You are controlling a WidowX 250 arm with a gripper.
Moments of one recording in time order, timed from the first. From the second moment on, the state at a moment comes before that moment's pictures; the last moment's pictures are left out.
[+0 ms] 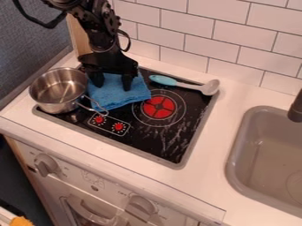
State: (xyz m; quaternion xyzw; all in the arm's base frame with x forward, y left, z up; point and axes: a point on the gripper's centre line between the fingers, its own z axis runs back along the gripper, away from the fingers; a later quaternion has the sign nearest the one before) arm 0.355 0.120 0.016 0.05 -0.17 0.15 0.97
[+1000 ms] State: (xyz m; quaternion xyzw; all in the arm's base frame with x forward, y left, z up) arm 0.361 0.123 0.086 0.08 -0.23 0.12 0.96
